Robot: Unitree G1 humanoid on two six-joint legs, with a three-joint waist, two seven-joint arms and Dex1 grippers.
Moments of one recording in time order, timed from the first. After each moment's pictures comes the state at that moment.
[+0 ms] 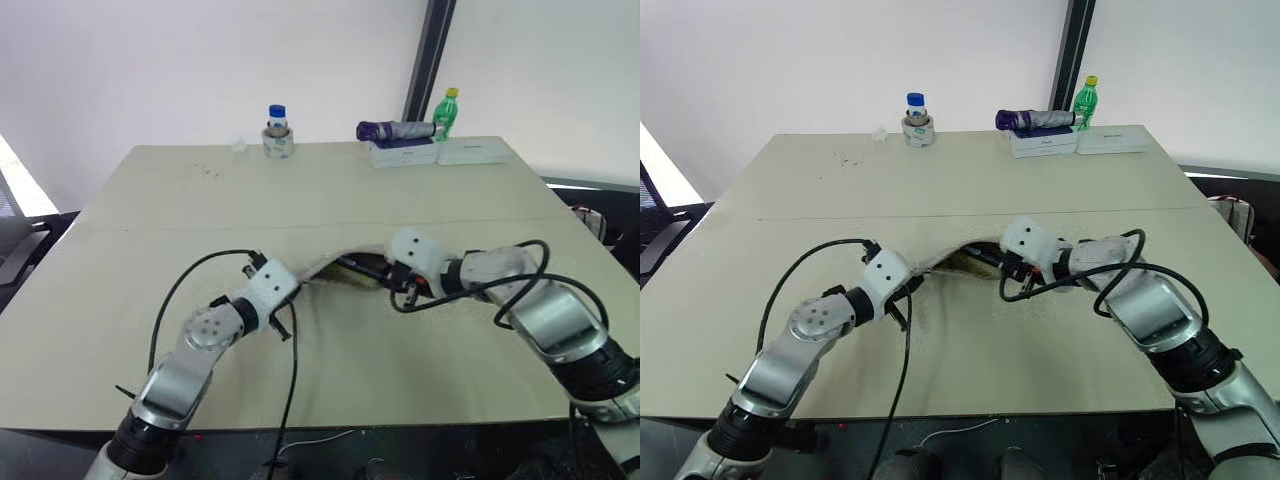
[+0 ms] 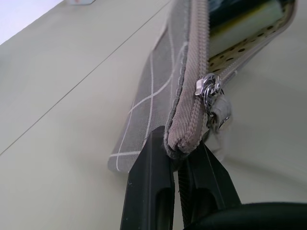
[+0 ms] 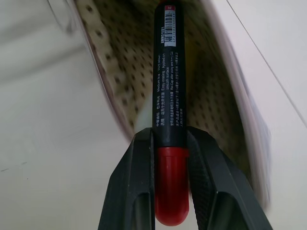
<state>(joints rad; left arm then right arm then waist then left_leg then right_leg) -0.30 0.44 -0.24 -0.37 0.00 0.53 -0.53 -0.67 -0.82 0.36 -0.35 0.12 0.85 0.82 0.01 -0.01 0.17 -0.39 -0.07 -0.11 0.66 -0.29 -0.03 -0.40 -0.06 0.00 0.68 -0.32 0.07</state>
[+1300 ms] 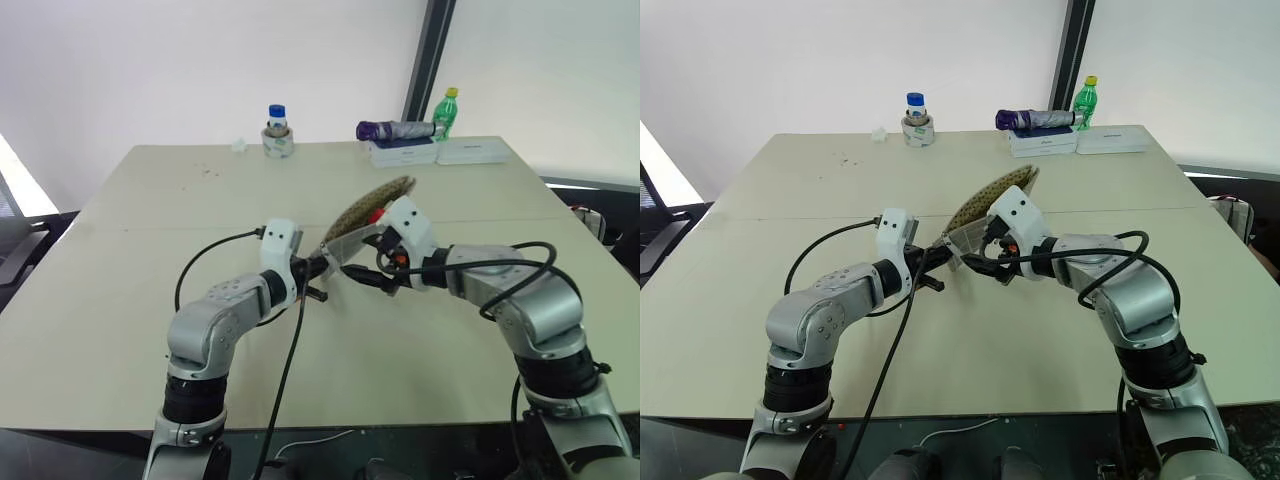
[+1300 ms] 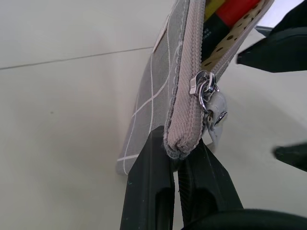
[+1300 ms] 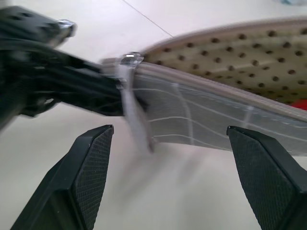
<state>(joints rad) -0.55 0.08 0.05 -0.34 -0.40 1.13 -0.33 -0.68 -0.53 0.10 -0.39 0.34 1.11 0.60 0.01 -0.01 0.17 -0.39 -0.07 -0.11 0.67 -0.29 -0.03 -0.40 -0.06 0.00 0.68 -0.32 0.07</state>
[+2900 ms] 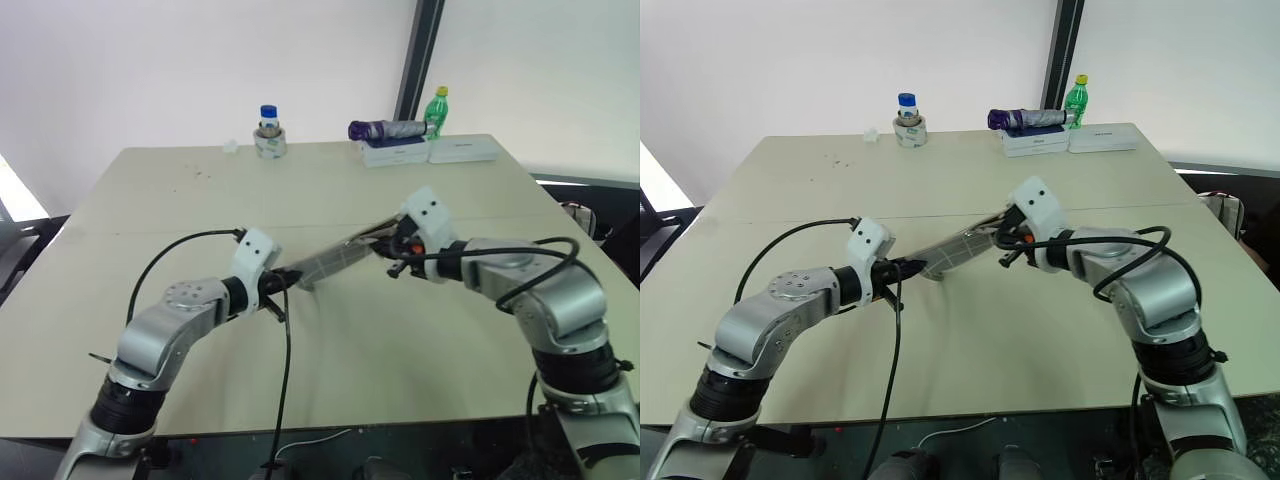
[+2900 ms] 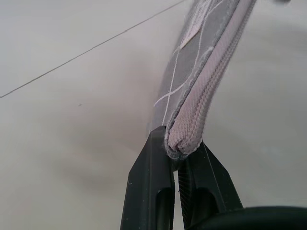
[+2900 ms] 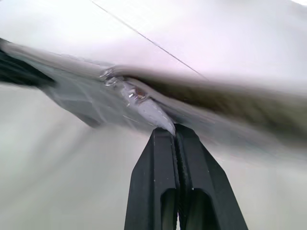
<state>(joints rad) -0.45 0.56 -0.10 -0.32 -0.40 0.82 -0.53 -0.69 -0.69 0.04 -0.36 0.41 1.12 0.56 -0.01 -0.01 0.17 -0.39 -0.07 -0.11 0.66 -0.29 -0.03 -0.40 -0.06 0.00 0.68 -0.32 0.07</state>
